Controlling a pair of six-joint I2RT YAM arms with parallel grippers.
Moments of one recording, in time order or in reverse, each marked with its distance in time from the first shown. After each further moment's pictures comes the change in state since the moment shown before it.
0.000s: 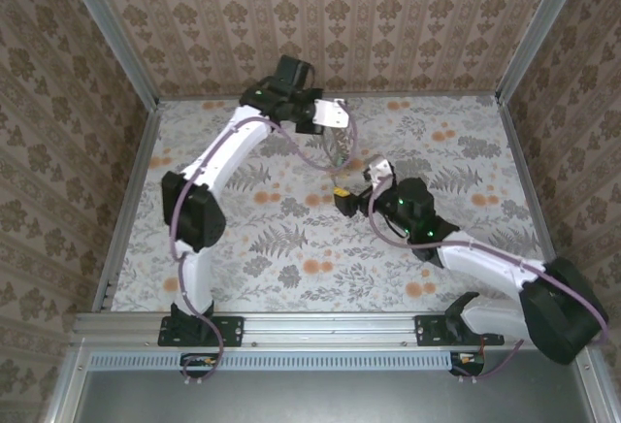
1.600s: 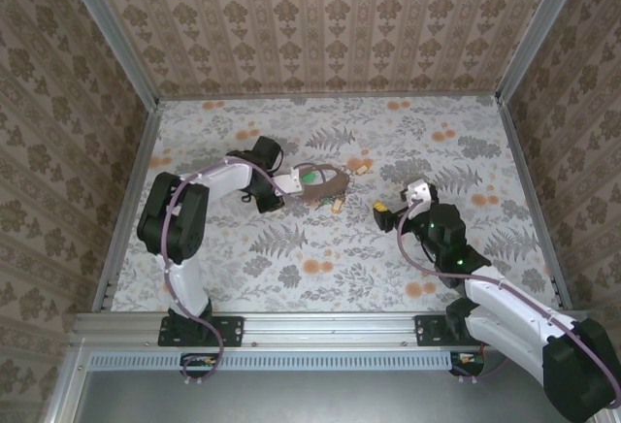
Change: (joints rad) left arm 0.130 -0.238 -0.952 0.121 -0.206 -0.441; right arm -0.171 -0.300 -0.232 -0.154 0.119 -0.055
